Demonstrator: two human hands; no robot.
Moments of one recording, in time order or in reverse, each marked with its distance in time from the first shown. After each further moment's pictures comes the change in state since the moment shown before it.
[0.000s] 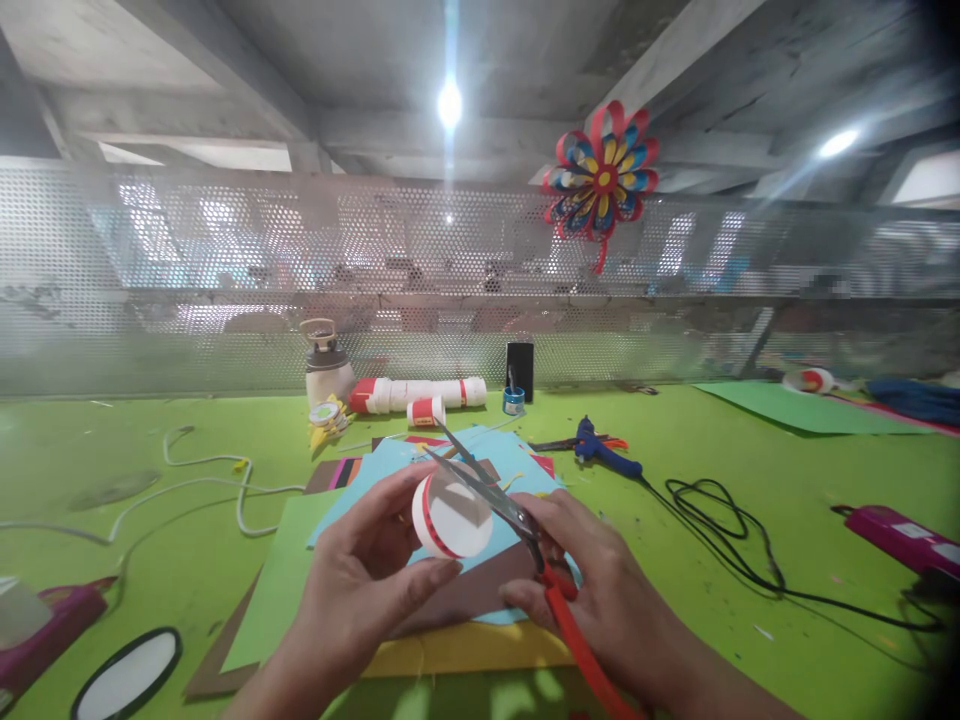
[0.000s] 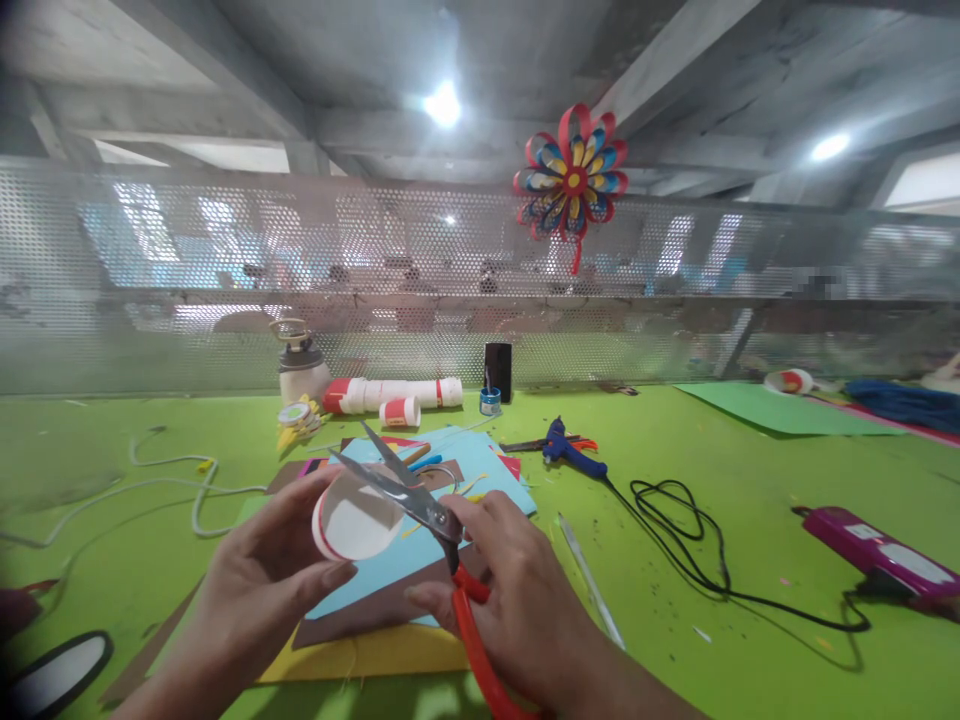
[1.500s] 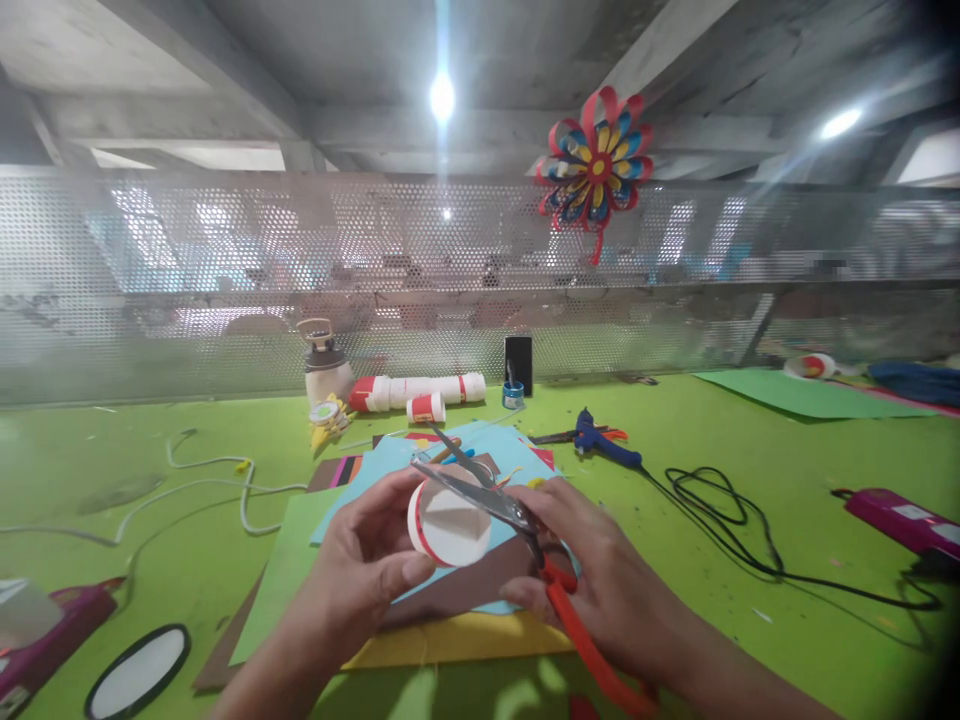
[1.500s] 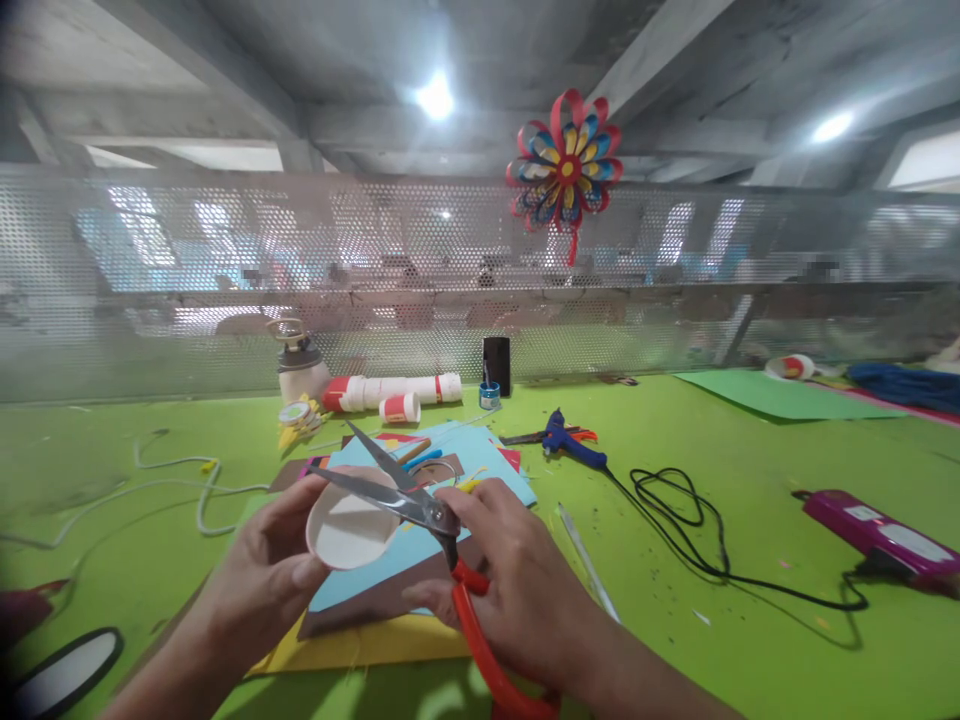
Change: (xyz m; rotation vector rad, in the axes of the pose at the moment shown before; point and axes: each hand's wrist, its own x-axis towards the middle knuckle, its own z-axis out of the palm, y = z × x) left_hand 0.005 -0.005 -0.018 -0.147 -0.170 -0.252; right_hand 0.001 0.001 -0.007 0.058 -0.069 -0.035
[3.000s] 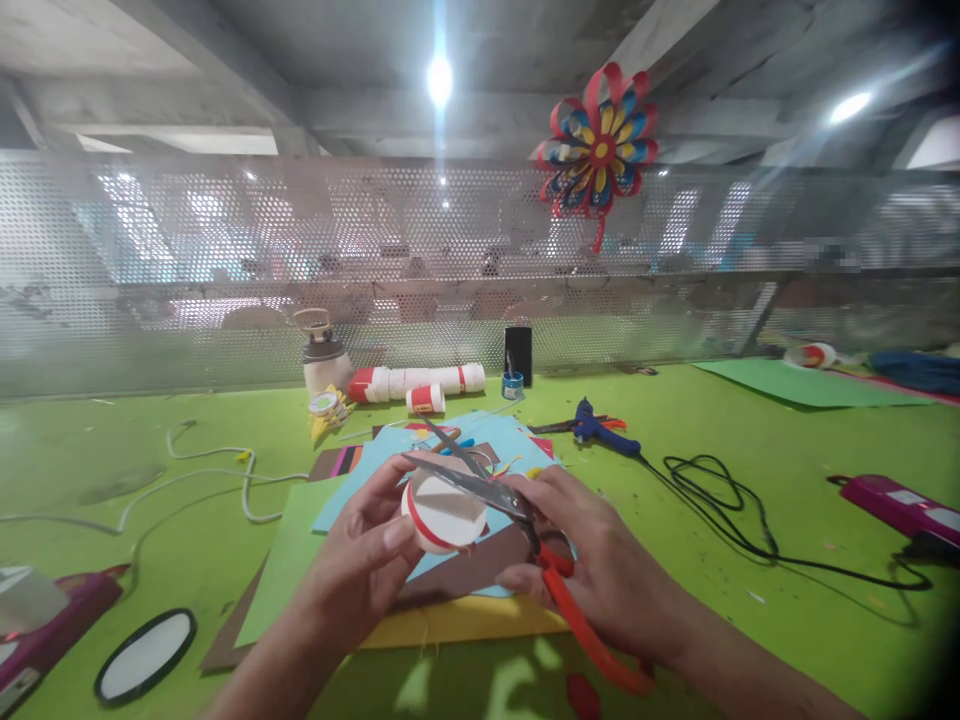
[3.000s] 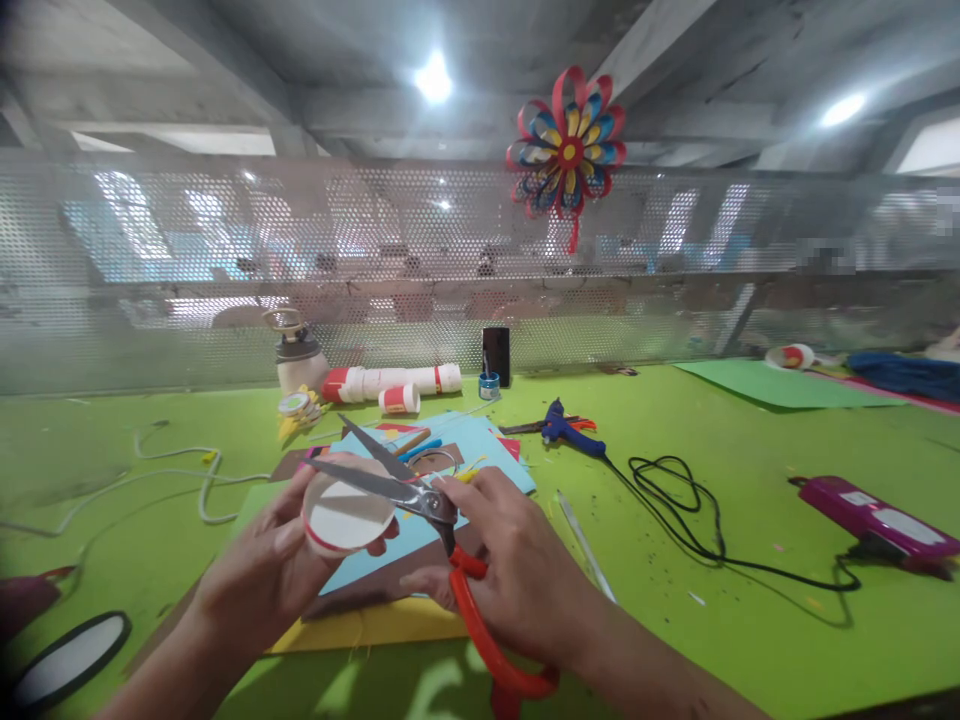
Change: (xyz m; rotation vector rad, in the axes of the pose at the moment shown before) left_hand -0.002 -0.001 0.002 -0.192 -0.062 -0.069; right_hand 0.000 0.001 0.001 -0.007 -0.010 0.003
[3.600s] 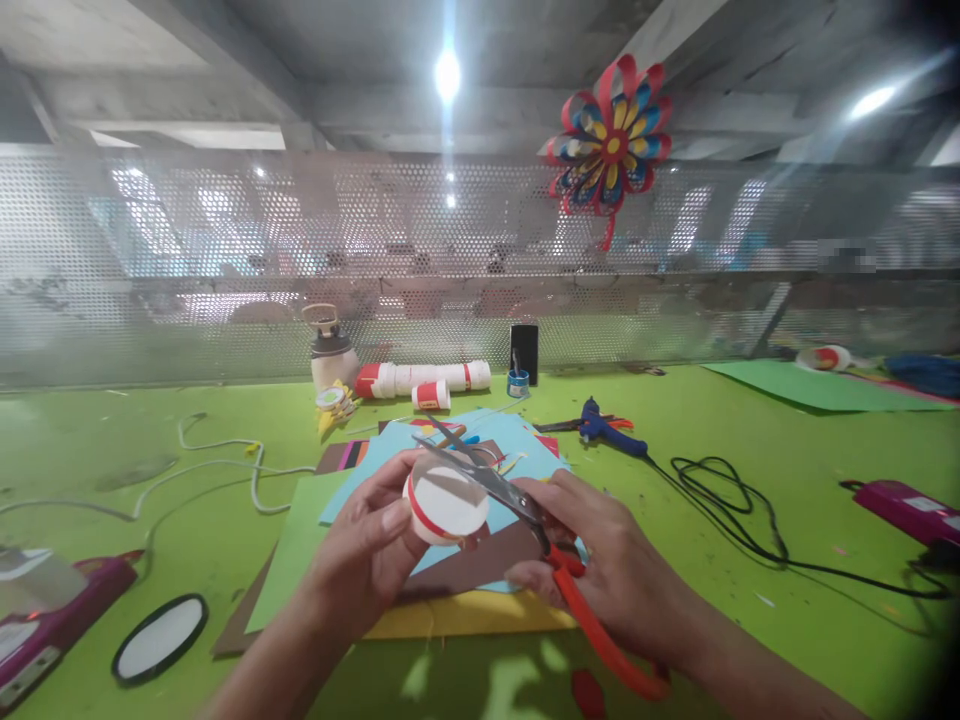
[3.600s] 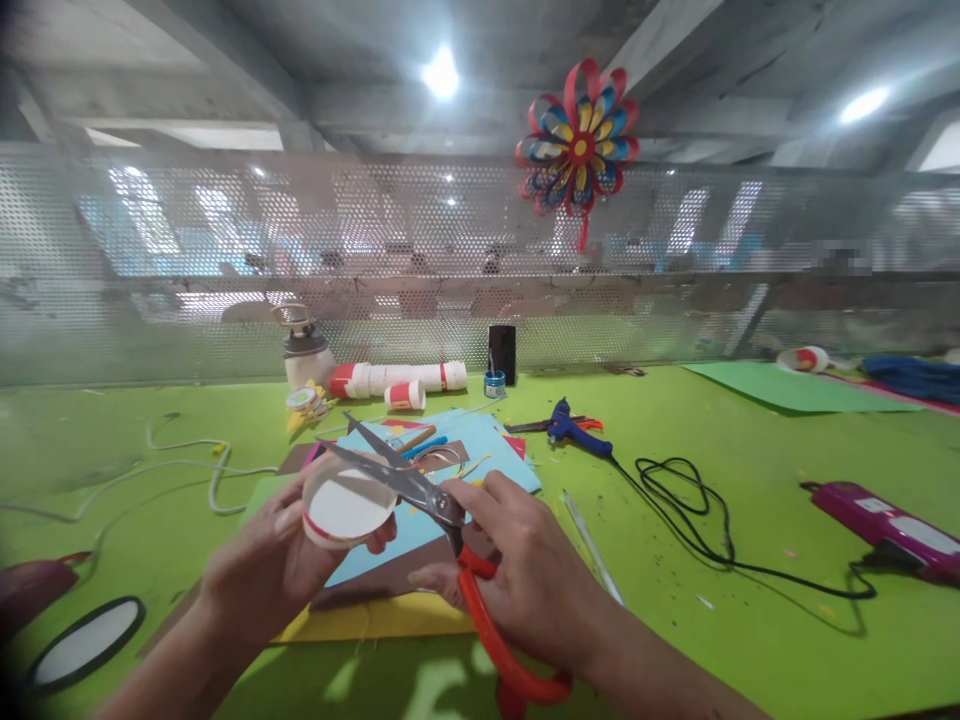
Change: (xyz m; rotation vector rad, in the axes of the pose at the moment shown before) left_hand 0.003 0.006 0.006 -0.008 -0.074 0.004; right_hand -0.003 -0.002 -0.001 -0.033 -0.006 0.006
